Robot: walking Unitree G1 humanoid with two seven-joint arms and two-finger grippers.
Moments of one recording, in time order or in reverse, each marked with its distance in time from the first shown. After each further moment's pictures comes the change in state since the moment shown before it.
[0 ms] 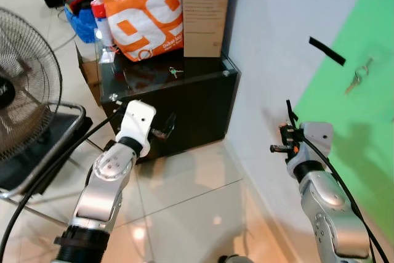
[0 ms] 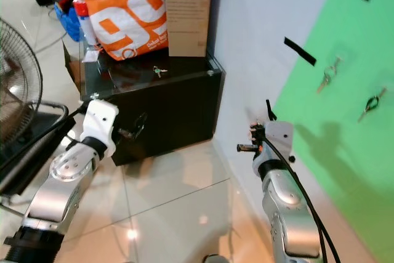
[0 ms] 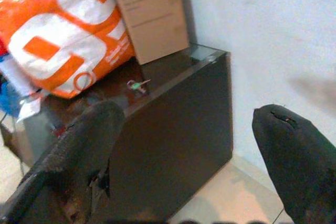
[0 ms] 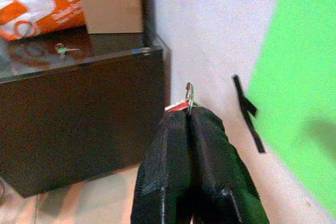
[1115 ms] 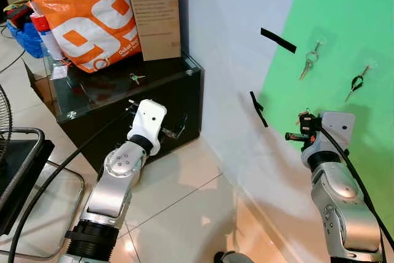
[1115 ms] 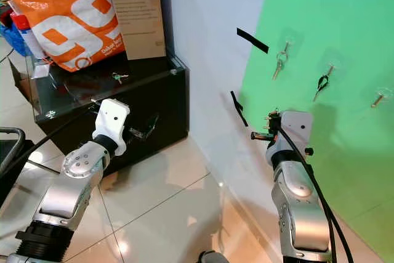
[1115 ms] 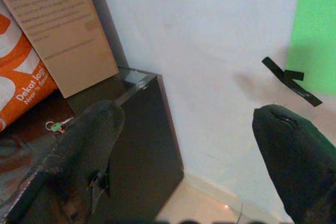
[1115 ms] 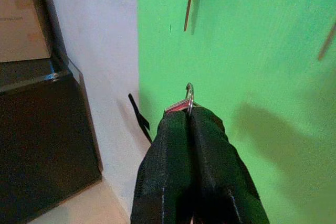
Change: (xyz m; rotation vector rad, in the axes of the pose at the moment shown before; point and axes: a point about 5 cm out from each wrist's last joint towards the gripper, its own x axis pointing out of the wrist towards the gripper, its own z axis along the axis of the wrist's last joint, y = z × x) left arm 0.008 -0.015 0.002 -0.022 -0.022 -0.057; right arm 0.004 -0.017 0.023 -0.036 -0.080 -0.120
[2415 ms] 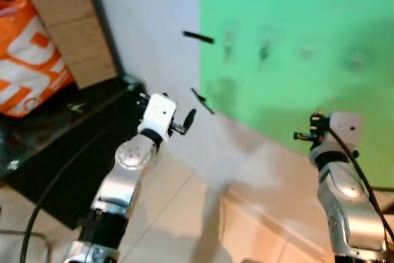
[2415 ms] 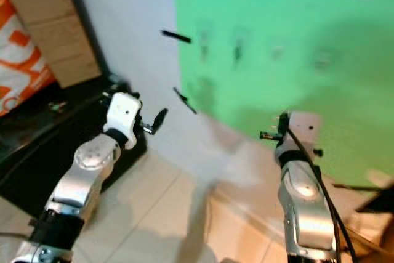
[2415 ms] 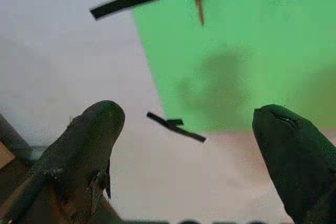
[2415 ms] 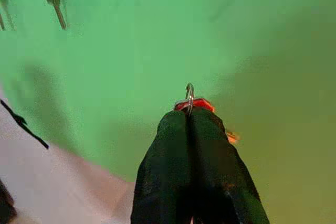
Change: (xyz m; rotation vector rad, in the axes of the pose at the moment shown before) left arm 0.015 -0.004 0.007 0.017 -0.017 -0.015; right arm 0.004 -0.006 -0.001 0.001 -0.009 -0.039
